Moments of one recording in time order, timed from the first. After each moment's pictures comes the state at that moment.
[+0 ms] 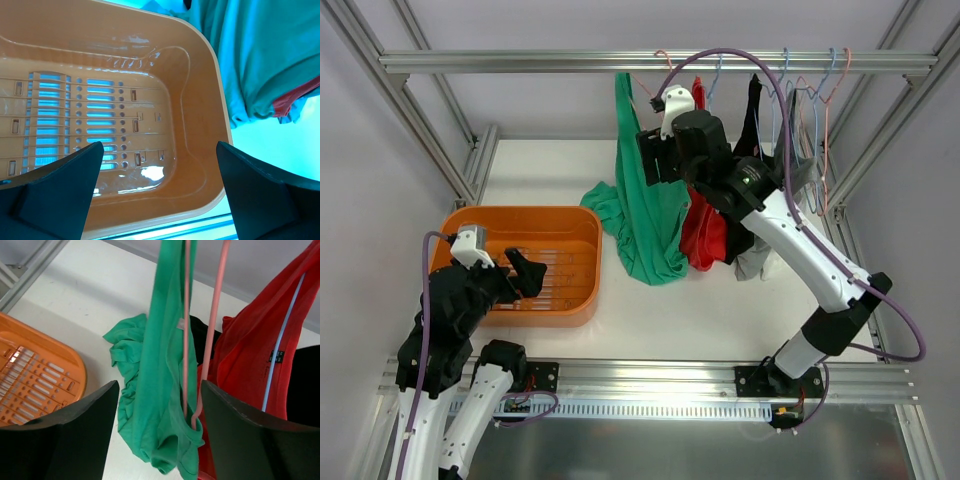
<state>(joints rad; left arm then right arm) -0.20 0.34 0.85 -0.88 0.05 -0.40 0.82 1.59 1.90 -0.71 0.31 0.11</state>
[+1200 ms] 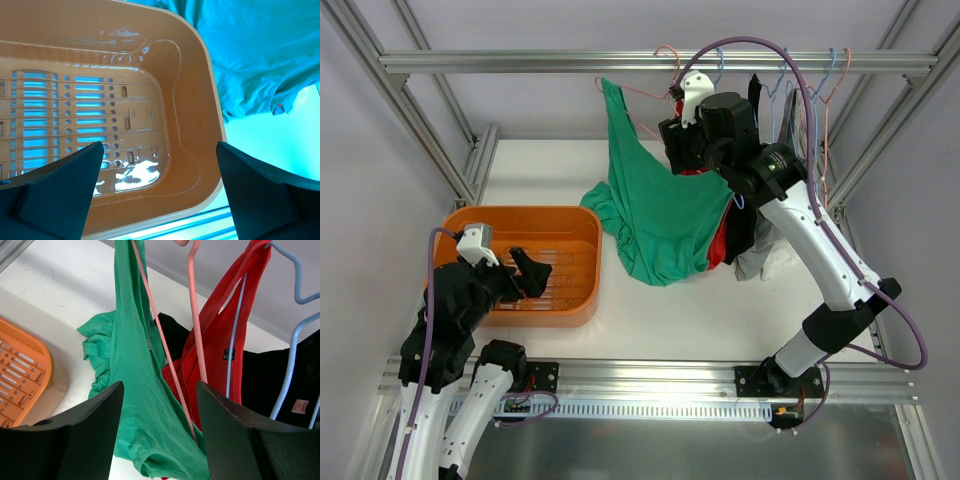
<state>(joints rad) -0.20 0.35 0.84 -0.87 0.10 -0.40 0.70 1.61 2.01 -0.82 0.23 -0.04</state>
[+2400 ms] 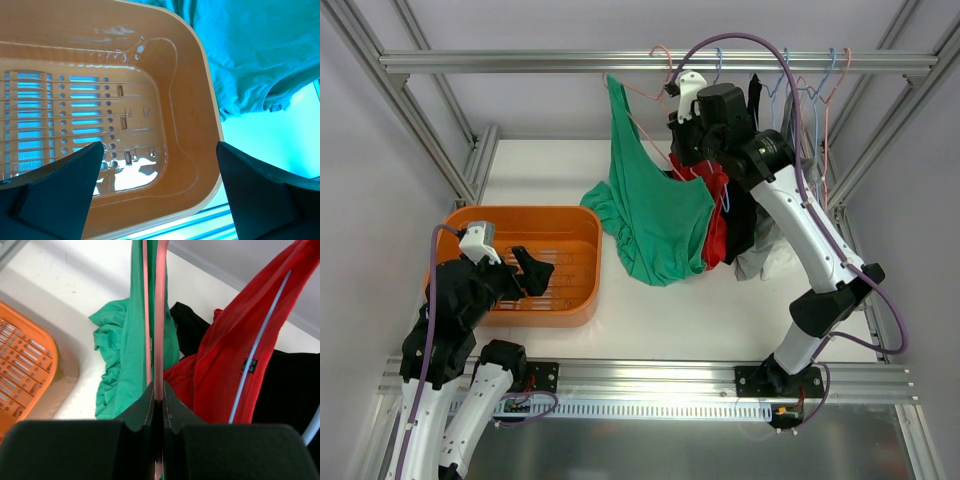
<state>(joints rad) -0.20 0.37 0.84 -0.85 0.12 -0.40 0.63 1.71 2.09 -0.88 0.07 -0.03</state>
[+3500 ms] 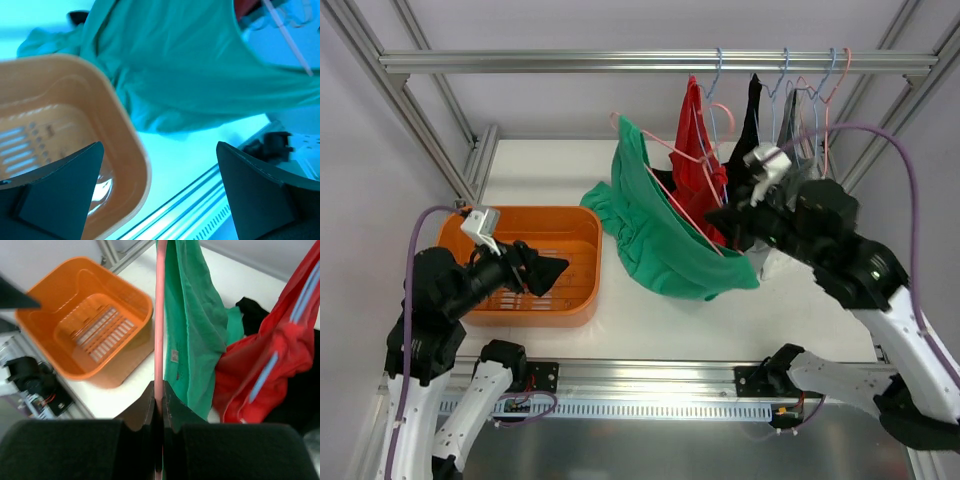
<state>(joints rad) -0.20 0.46 0.99 -0.79 0.43 -0.38 0.75 1.00 1.48 -0.74 -0.06 0.15</state>
